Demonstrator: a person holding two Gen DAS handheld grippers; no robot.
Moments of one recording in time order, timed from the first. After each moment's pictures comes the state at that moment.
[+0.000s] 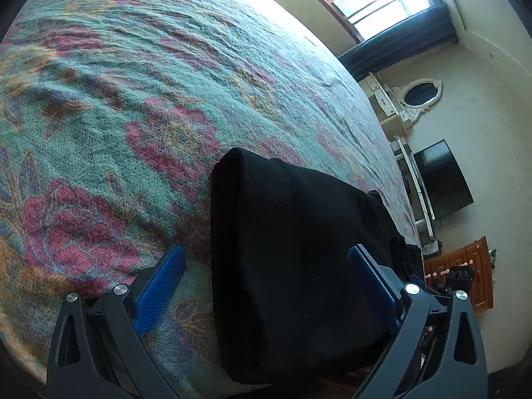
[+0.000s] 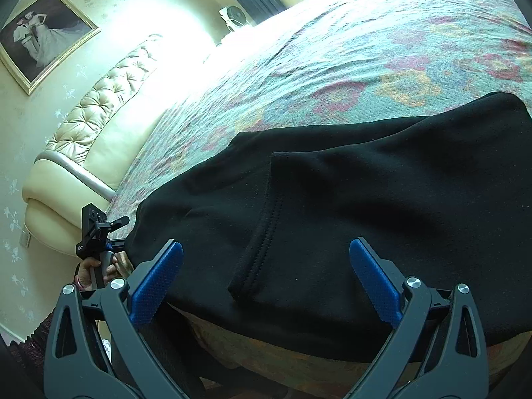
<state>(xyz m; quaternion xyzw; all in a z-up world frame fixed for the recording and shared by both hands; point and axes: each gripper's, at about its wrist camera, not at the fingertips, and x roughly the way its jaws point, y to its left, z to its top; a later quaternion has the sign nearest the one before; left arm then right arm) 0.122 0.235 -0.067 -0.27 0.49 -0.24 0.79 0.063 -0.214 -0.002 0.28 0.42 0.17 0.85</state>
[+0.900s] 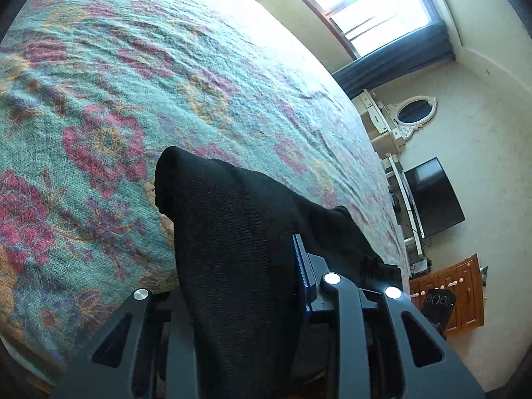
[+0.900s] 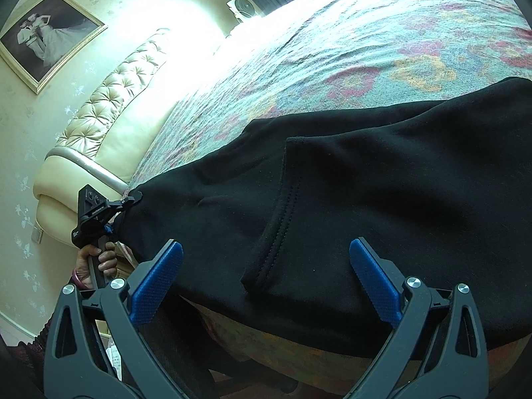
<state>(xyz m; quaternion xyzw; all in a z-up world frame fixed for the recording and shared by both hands) 0.115 0.183 -0.029 -0.31 0.46 -0.24 0.80 0.061 -0.216 -0.006 0.29 0.43 0.20 0.83</state>
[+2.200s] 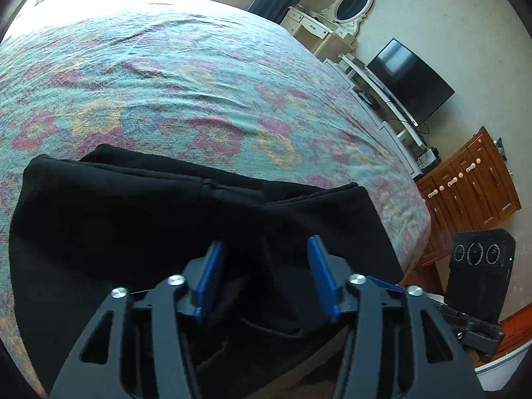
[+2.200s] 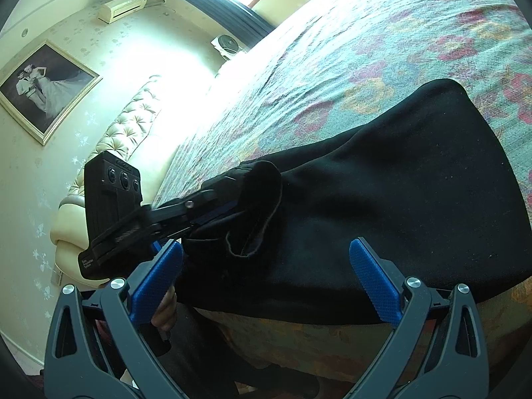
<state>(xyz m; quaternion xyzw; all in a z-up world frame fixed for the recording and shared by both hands) 0.085 -0.142 -0.006 -0.10 0.48 -0.37 0.79 0.023 -0.283 0.010 0.37 0.37 0.17 0.83</state>
